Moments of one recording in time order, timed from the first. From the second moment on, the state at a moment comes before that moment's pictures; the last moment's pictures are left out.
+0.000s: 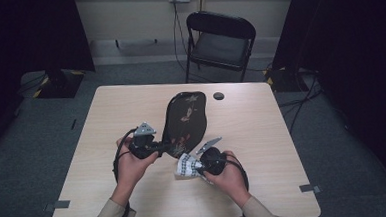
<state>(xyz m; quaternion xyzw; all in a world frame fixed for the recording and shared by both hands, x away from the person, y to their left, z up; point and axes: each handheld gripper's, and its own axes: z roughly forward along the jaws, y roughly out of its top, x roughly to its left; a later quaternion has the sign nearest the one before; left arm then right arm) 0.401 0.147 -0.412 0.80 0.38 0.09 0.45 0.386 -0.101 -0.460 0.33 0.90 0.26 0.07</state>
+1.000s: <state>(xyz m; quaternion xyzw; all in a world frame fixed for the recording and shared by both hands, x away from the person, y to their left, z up) 0.393 0.162 -0.415 0.80 0.39 0.10 0.44 0.366 -0.082 -0.451 0.28 0.92 0.28 0.05</state>
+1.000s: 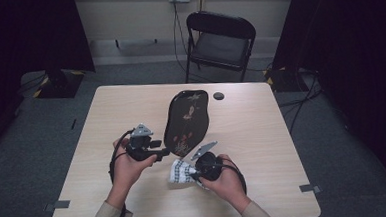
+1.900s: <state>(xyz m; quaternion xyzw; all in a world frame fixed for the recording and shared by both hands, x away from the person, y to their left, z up) 0.380 0.189 -0.429 0.80 0.42 0.11 0.41 0.401 -0.044 -0.457 0.28 0.92 0.26 0.08</state>
